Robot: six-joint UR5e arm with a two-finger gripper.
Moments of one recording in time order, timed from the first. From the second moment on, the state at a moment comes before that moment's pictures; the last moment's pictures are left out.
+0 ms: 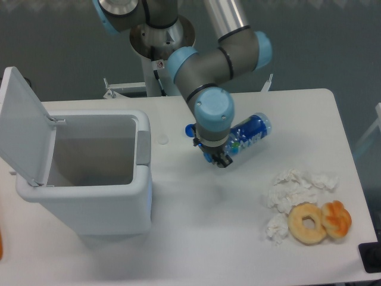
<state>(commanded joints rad) 2.53 -1.90 -1.67 -1.16 1.65 1.38</state>
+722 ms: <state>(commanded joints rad) 2.63 -2.03 -1.35 -1.23 1.60 1.27</state>
